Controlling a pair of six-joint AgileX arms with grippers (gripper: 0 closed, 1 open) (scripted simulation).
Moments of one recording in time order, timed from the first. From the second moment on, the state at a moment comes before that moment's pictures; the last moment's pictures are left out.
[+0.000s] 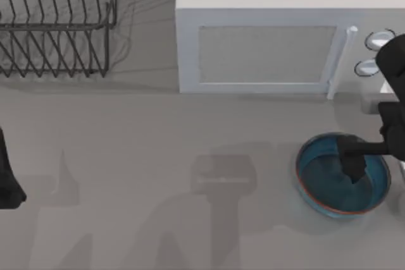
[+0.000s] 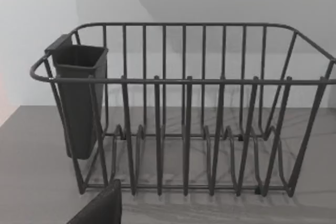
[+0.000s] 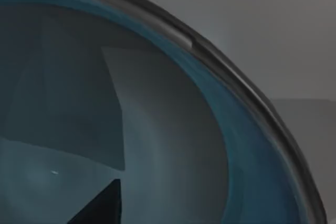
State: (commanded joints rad) left arm 0.00 0.00 0.00 0.00 0.00 0.00; right arm 0.23 1.81 1.03 -0.80 0.00 0.24
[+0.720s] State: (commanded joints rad) left arm 0.00 0.00 0.00 0.00 0.00 0.00; right arm 0.23 1.81 1.03 -0.80 0.00 0.24
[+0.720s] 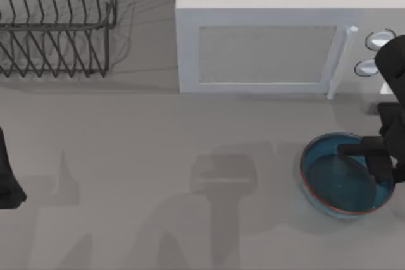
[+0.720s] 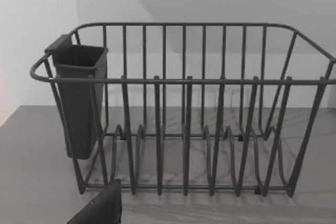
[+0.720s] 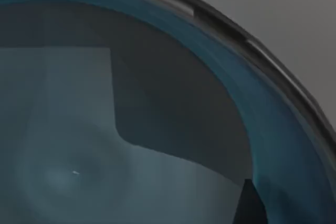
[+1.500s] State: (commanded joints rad) left arm 0.00 0.00 0.00 0.00 0.00 0.00; right arm 0.23 1.80 1.07 -0.84 0.00 0.24
